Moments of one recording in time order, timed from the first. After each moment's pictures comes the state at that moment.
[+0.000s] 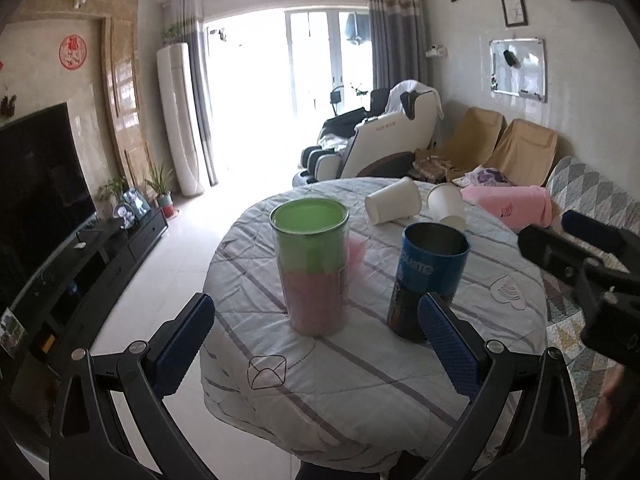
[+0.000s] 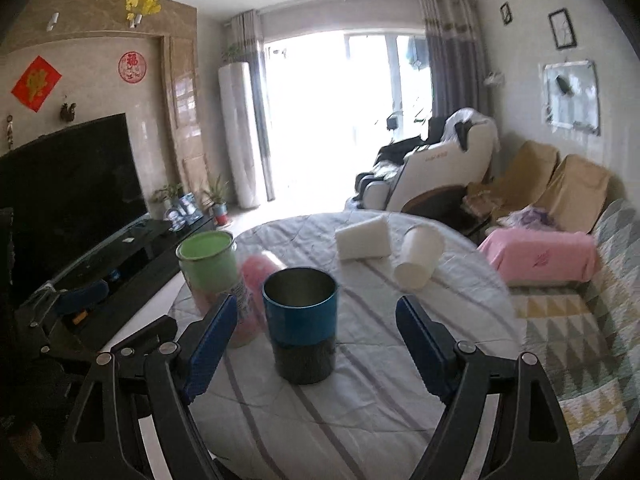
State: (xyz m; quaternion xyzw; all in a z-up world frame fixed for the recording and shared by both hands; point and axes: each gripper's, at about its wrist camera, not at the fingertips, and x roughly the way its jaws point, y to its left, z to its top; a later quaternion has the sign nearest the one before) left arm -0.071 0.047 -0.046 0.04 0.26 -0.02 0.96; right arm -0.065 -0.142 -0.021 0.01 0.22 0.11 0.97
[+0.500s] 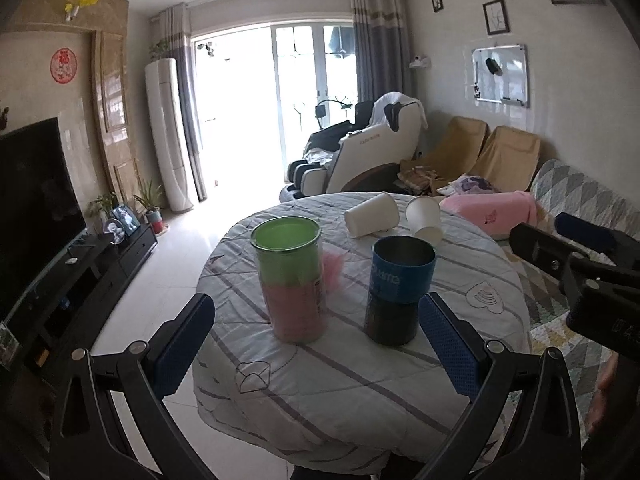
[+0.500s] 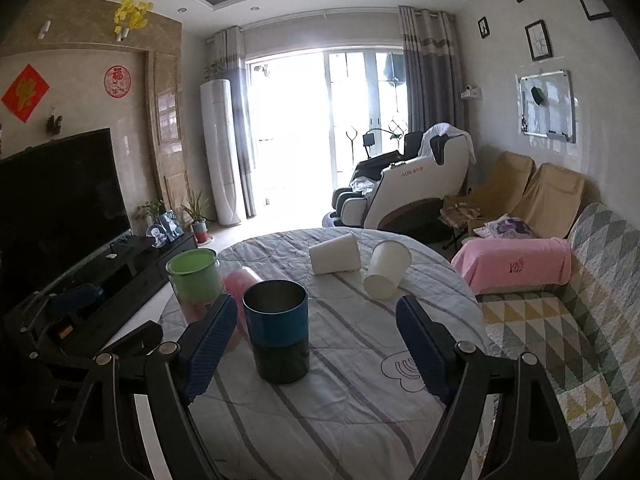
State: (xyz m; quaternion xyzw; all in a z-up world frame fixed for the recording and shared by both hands) left arm -0.084 0.035 -0.035 0.04 0.24 -0.05 0.97; right arm -0.076 -0.158 -0.015 0.03 0.21 0.08 0.98
